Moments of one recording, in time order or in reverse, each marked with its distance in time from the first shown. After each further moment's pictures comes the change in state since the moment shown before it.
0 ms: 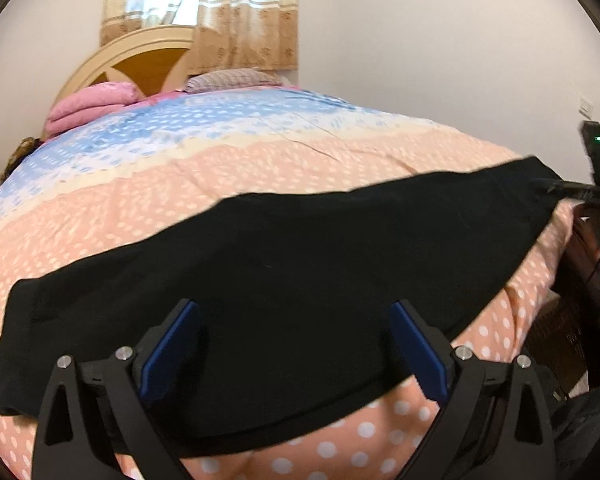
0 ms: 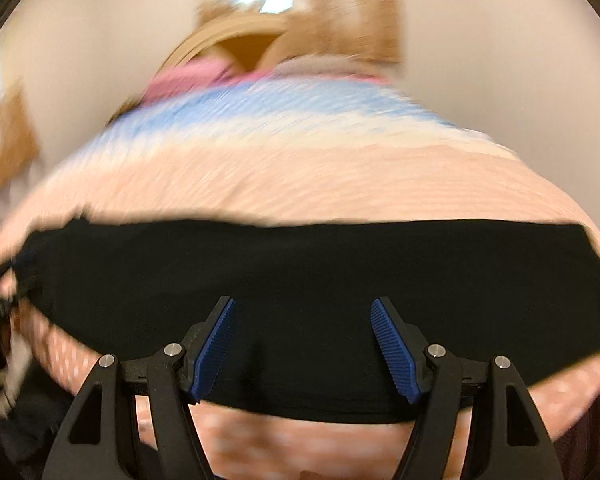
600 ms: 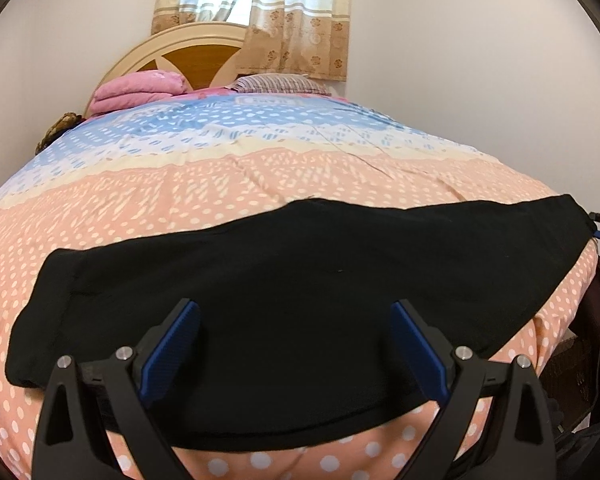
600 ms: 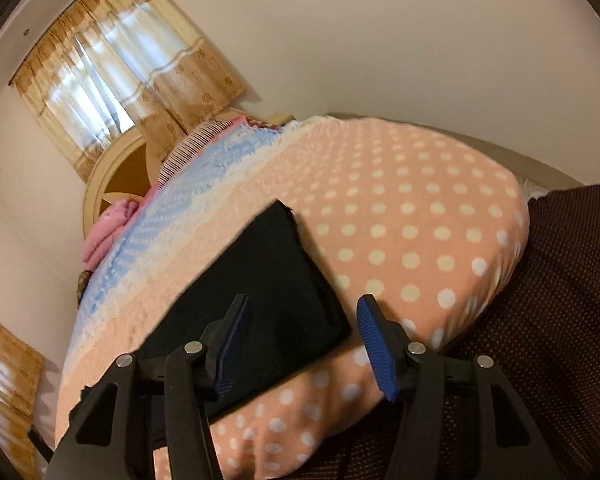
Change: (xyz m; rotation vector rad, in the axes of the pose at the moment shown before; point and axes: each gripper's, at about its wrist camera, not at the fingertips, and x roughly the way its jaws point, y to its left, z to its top) left arm -0.007 0.032 -0.006 -0.127 -0.032 0.104; right arm -0.040 -0.194 -0.025 0.547 -0.071 -0.011
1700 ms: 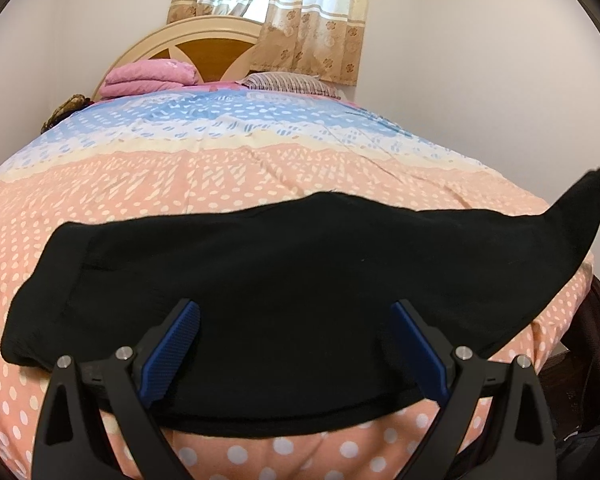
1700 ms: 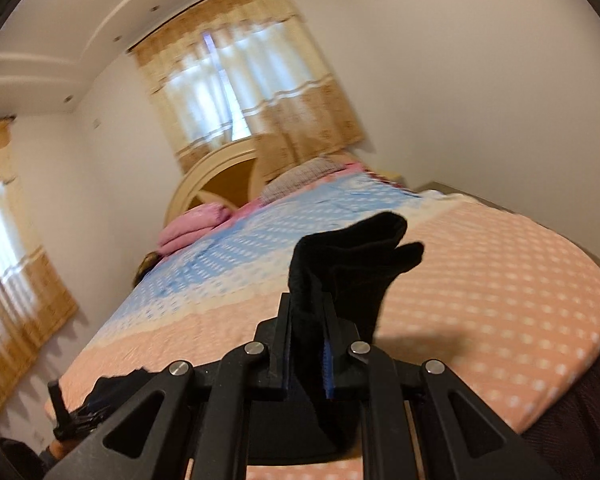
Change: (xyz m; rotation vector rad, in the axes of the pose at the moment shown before) left arm -0.004 0.018 -0.007 -0.062 -0.006 -0.028; right arm -0.039 0.149 -0.031 -0.333 -0.171 0.312
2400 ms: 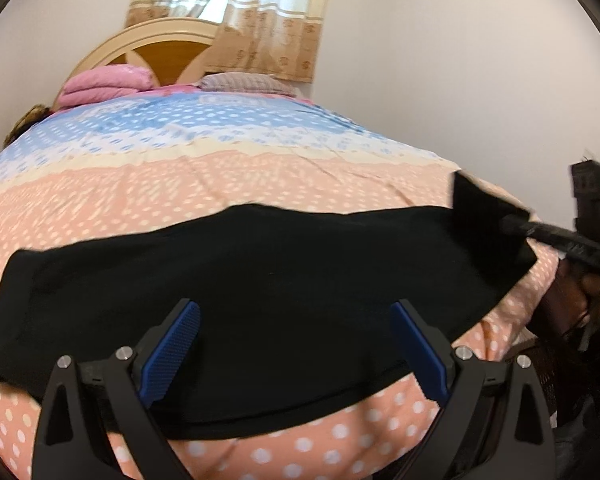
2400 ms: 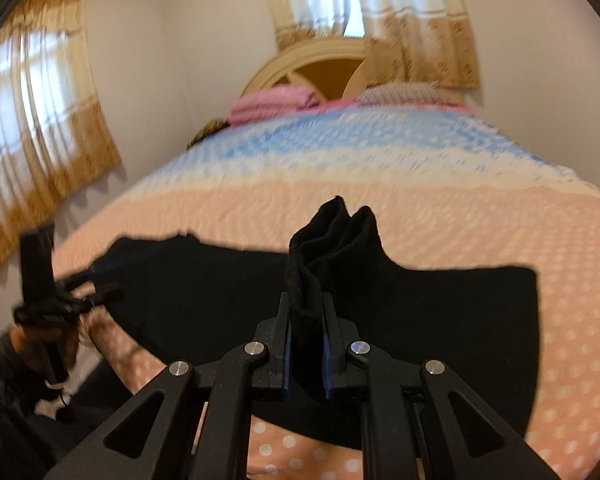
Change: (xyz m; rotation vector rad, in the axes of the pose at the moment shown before) left arm -0.002 -0.044 0.012 0.070 0.020 -0.152; right arm 0.126 0.135 -0.123 -0.350 0.374 0.143
